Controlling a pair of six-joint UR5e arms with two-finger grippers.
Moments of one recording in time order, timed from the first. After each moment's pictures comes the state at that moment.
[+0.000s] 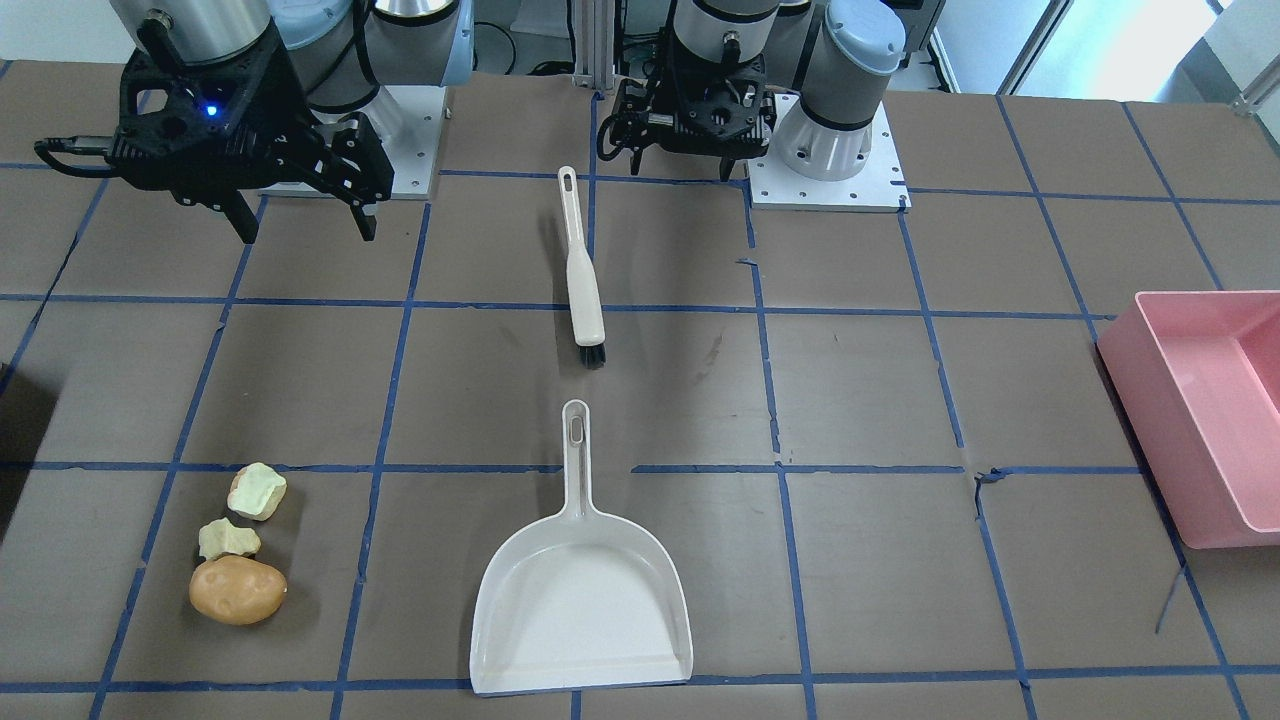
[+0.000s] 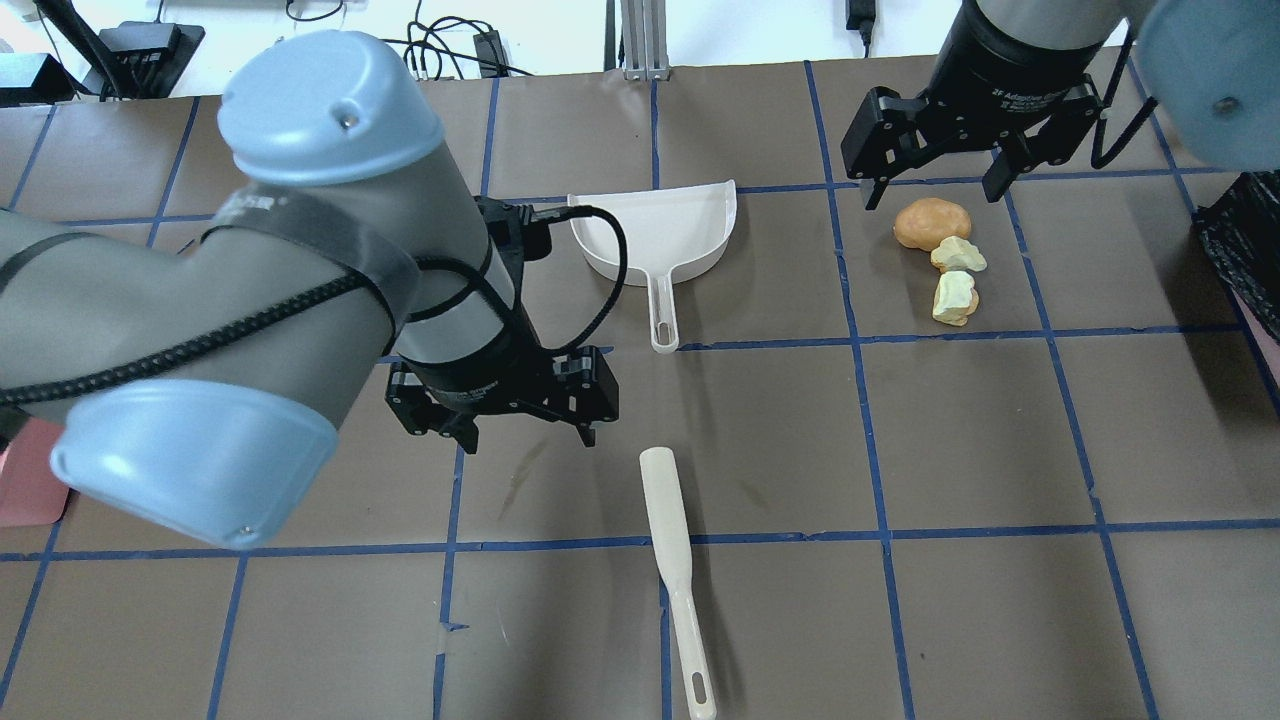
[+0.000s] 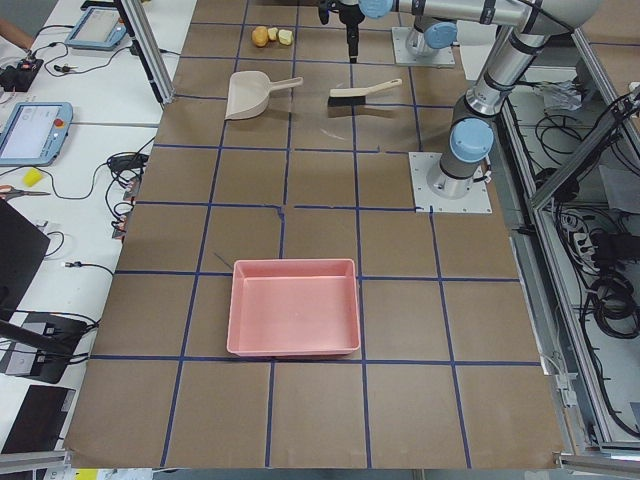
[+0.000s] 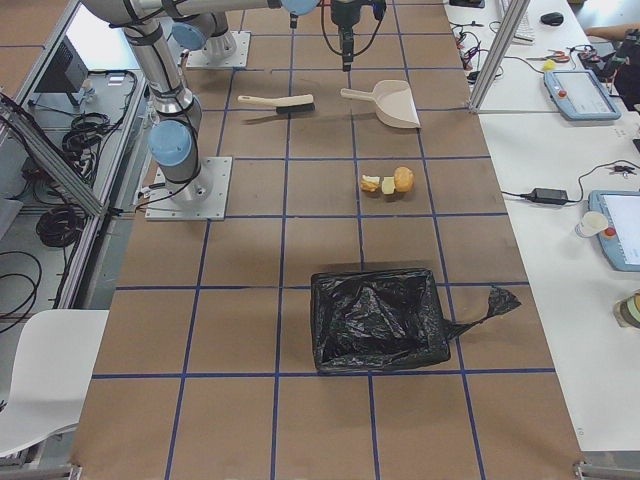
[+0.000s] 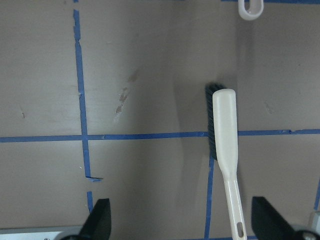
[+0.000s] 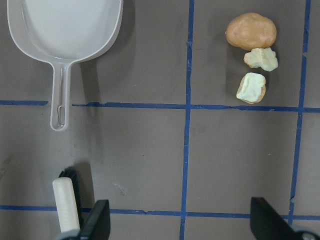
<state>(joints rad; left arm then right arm) -1.92 -1.45 -1.80 -1.55 1.49 -0.34 1.61 -1.58 1.51 -1.56 -1.55 0.00</state>
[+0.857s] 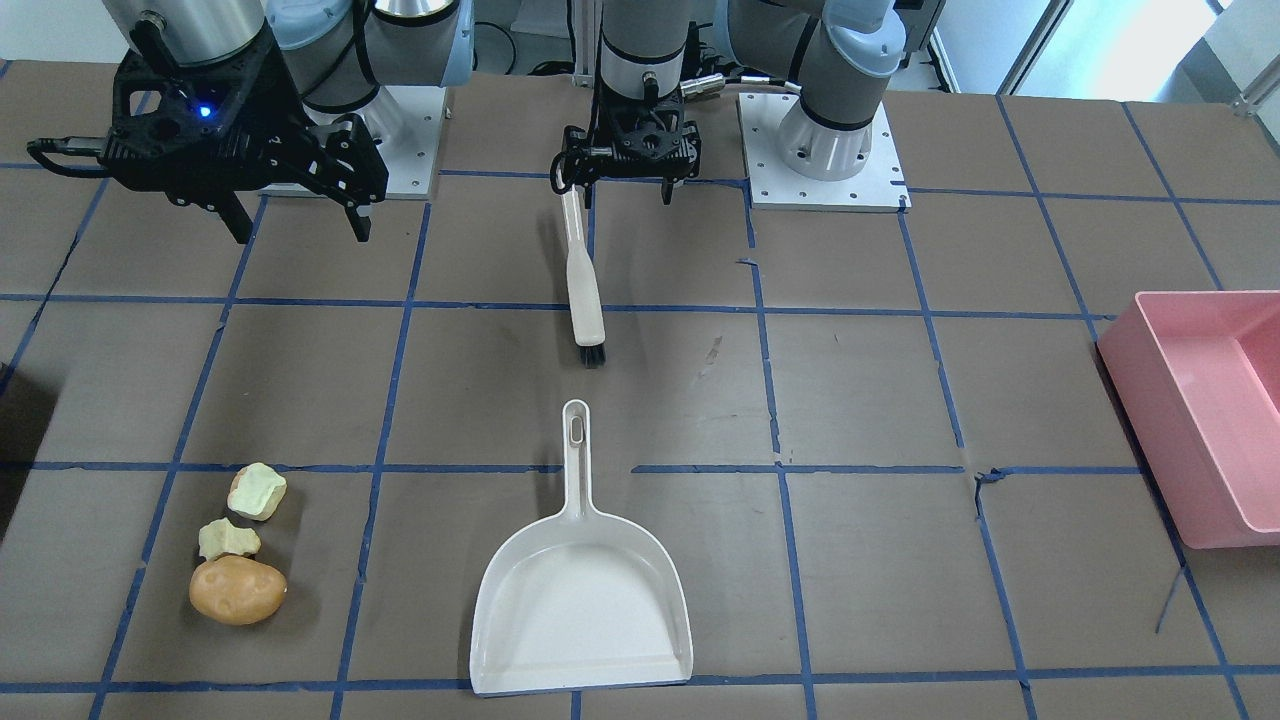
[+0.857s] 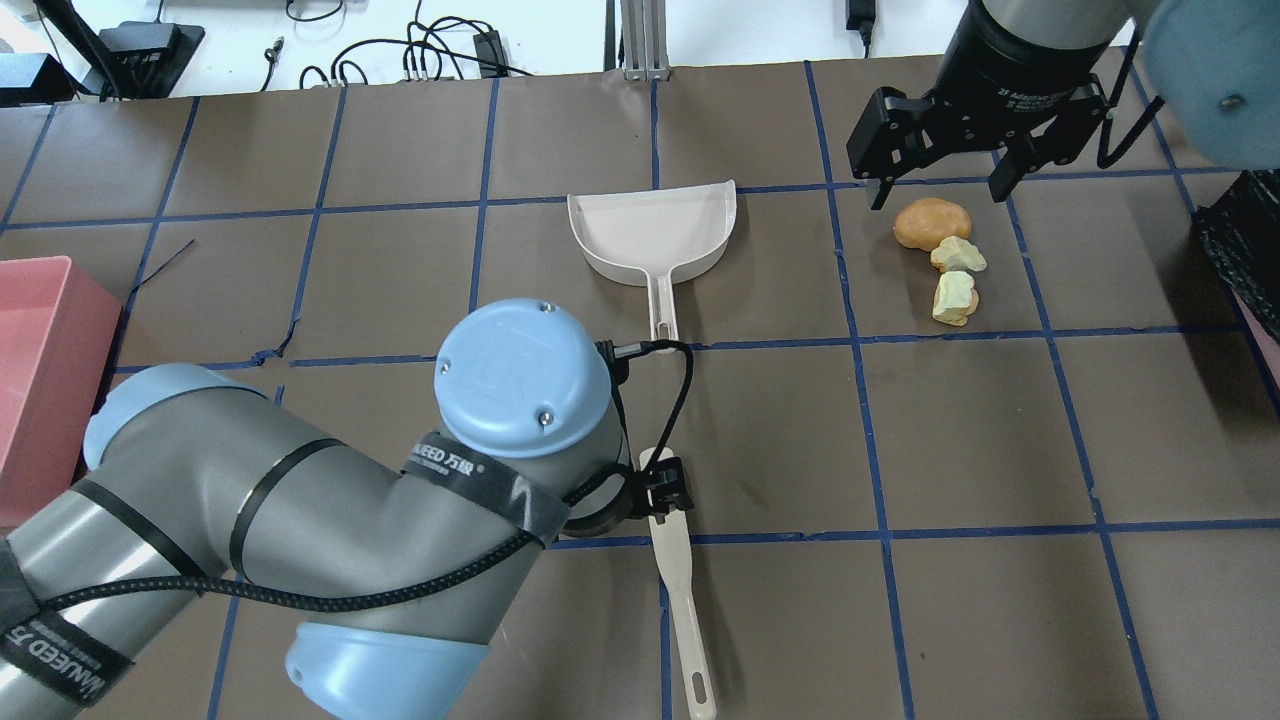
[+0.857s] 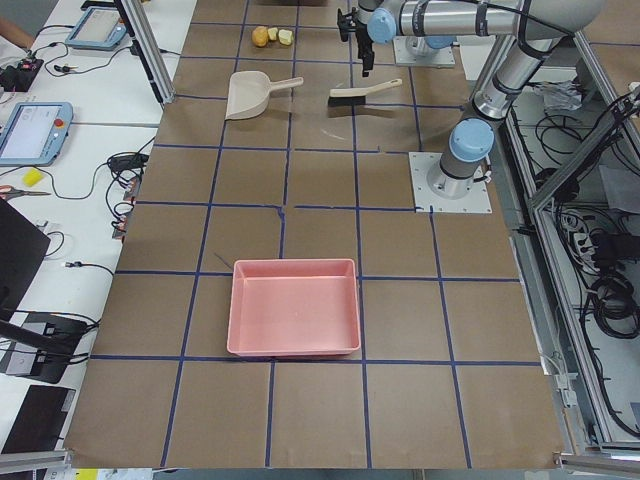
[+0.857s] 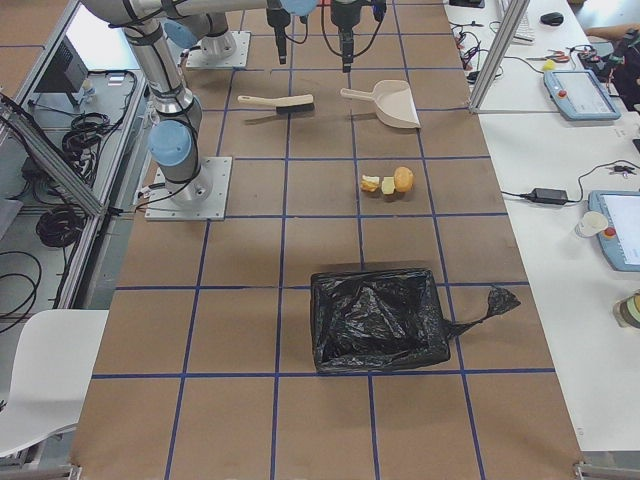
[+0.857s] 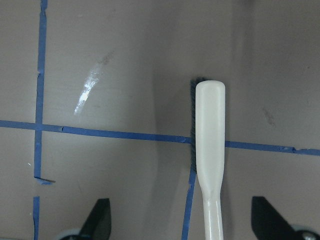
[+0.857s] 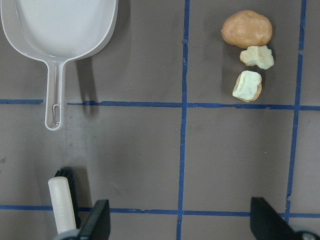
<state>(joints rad) -2.10 -1.46 -2.05 -1.20 1.54 -0.66 1.60 -1.58 1.51 -1.56 -1.55 0.00</state>
